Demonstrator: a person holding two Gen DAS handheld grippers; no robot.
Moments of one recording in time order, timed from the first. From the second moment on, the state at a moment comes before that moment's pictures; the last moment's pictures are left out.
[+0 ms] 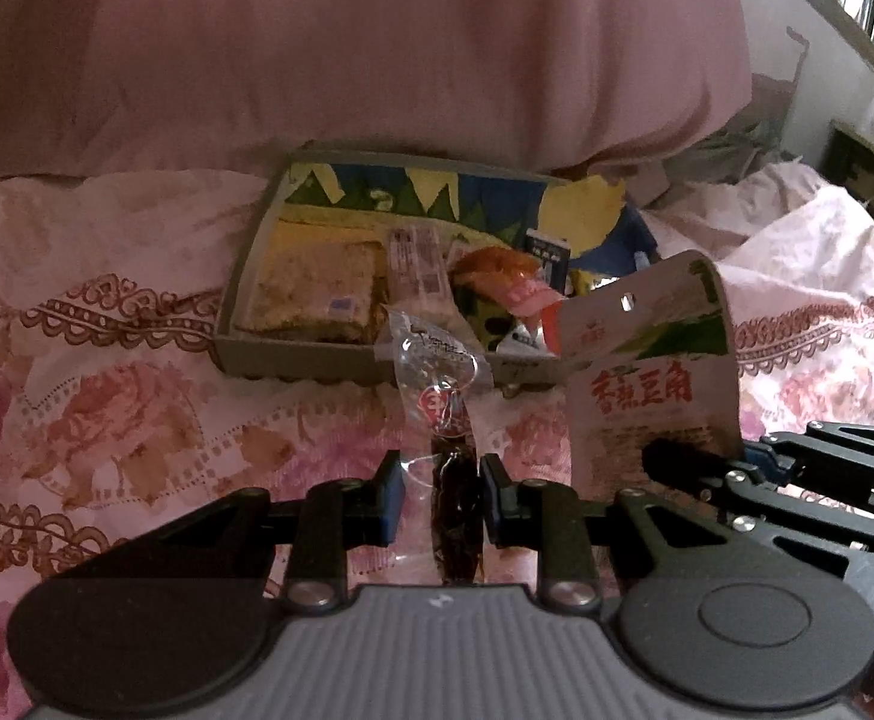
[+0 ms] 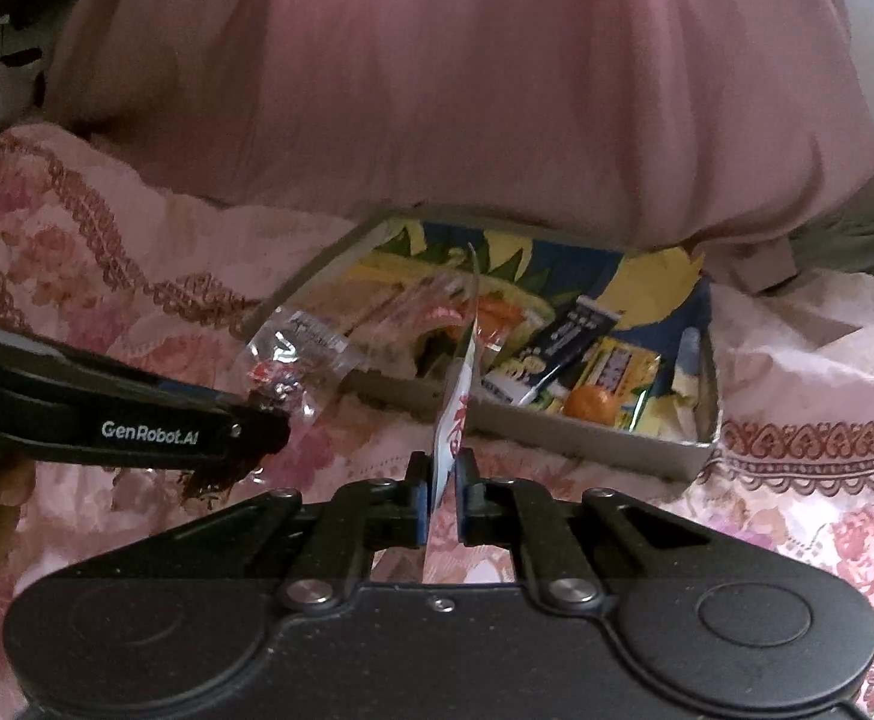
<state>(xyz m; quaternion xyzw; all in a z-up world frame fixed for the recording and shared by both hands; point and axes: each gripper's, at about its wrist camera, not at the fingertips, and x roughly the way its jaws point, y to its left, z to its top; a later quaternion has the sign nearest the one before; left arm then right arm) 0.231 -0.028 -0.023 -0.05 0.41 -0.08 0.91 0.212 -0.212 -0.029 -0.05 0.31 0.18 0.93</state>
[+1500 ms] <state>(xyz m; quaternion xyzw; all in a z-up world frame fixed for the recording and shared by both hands) 0.333 -0.036 0.020 -0.10 0.29 -0.07 0.95 0.330 -0.274 0.009 -0.03 0.18 0.04 0.98</state>
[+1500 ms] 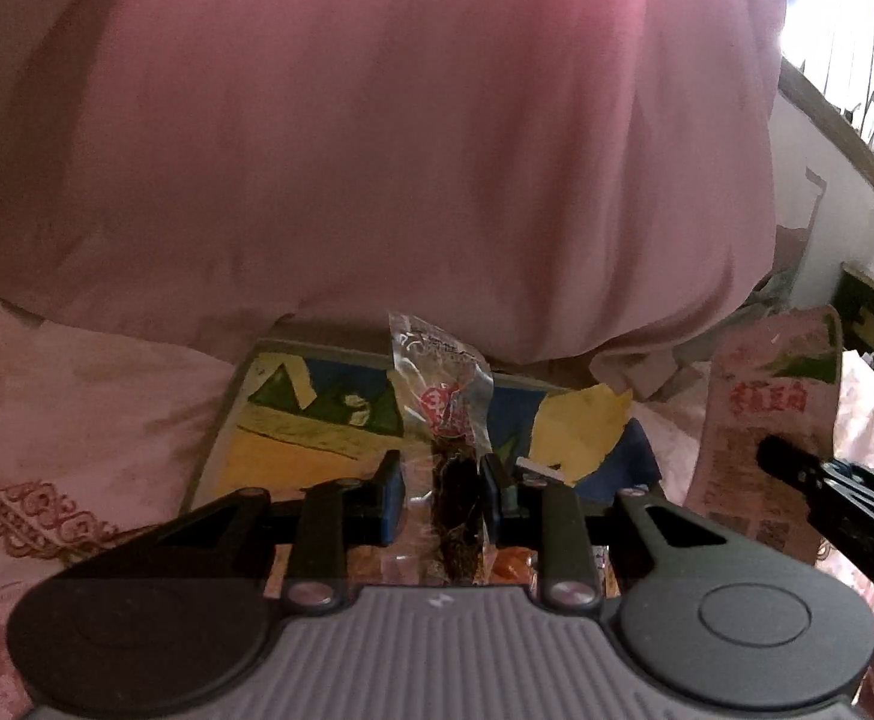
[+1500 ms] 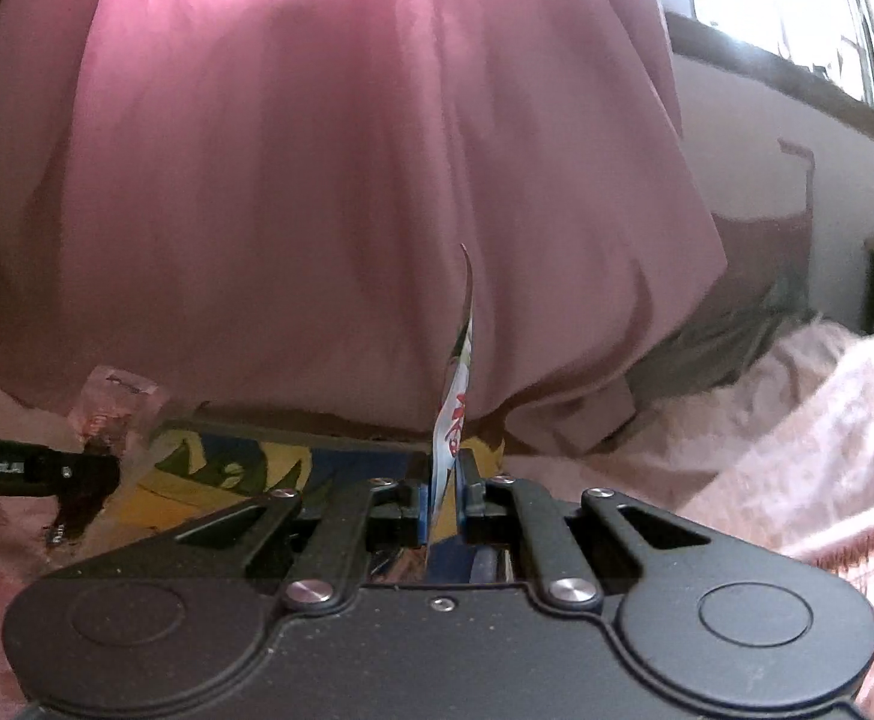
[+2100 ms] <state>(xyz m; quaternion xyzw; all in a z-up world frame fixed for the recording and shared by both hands) 0.361 -0.019 -0.017 -0.10 0.31 -0.07 0.94 0.357 -0.263 -0.025 -0.06 0.20 0.02 0.98</state>
